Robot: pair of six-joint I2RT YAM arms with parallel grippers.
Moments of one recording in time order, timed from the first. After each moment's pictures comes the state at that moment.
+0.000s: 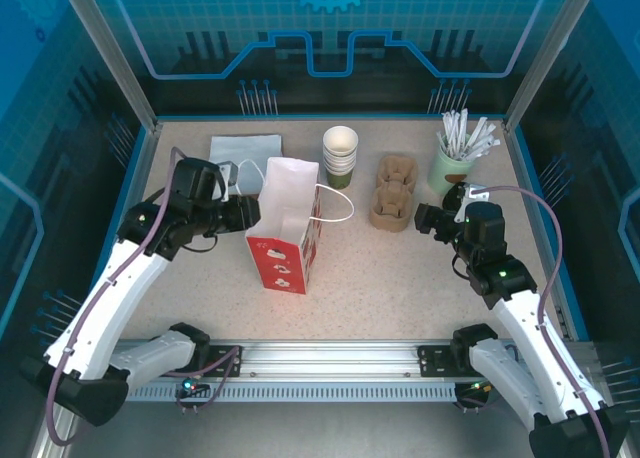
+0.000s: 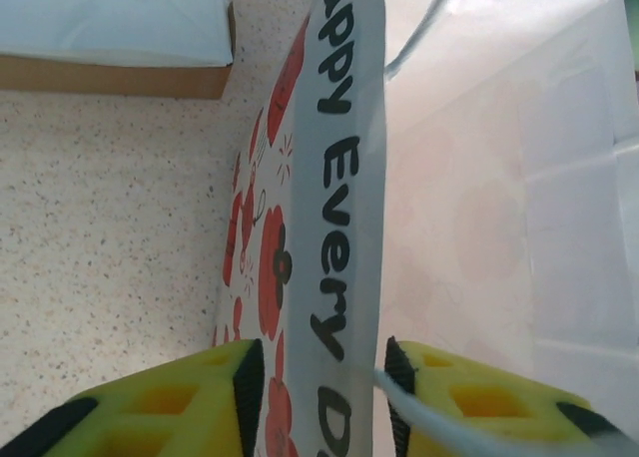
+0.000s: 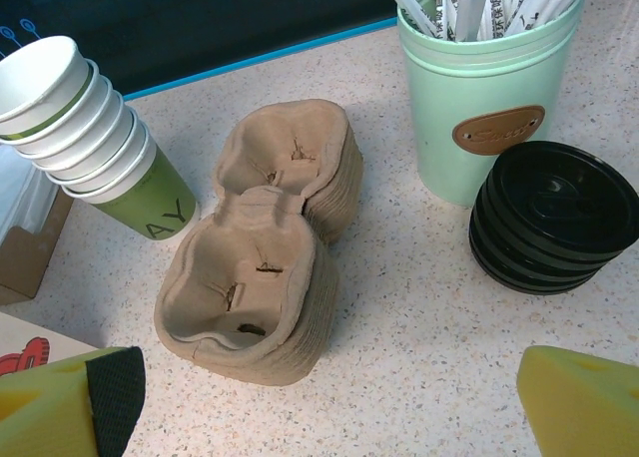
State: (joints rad) left arm -0.36 1.05 1.24 -1.01 0.13 -0.50; right arm 0.22 0.73 0.66 -0.44 0.10 0.37
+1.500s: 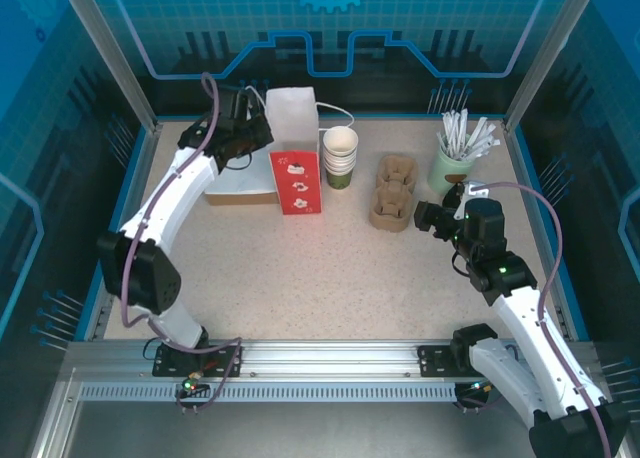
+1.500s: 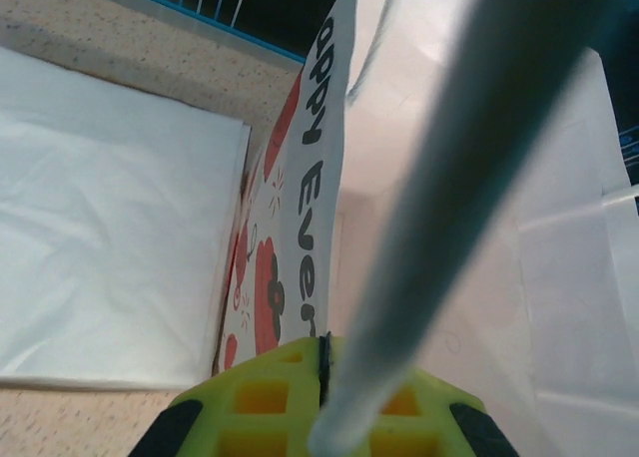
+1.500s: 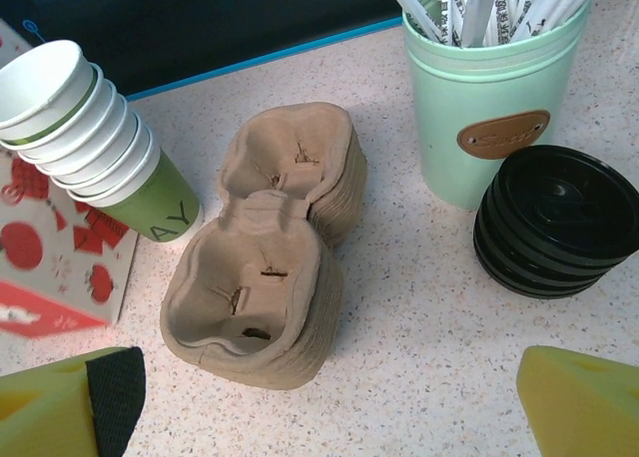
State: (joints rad) left arm -0.24 1.70 1.67 -0.66 0.00 -0.63; right arm 0.22 0.76 0.69 -0.45 0.09 0.38
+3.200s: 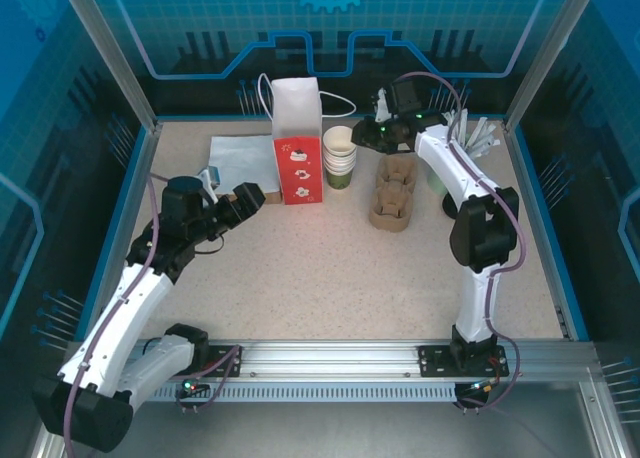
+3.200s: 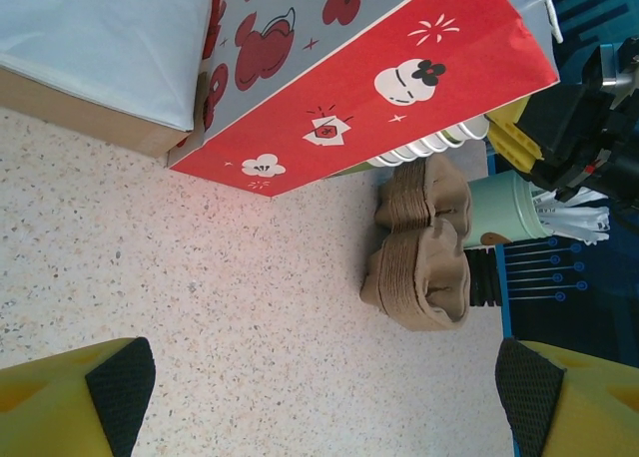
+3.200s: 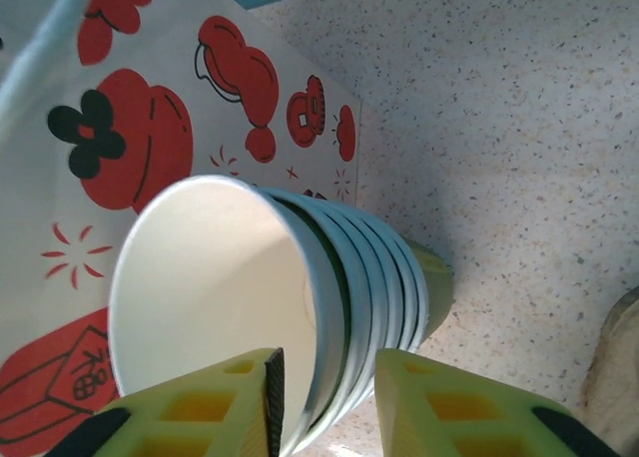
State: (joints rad) left arm -0.21 0.91 0.87 -0.50 0.27 -0.82; right arm 0.30 2.04 1.94 -0.76 -0.31 0.48
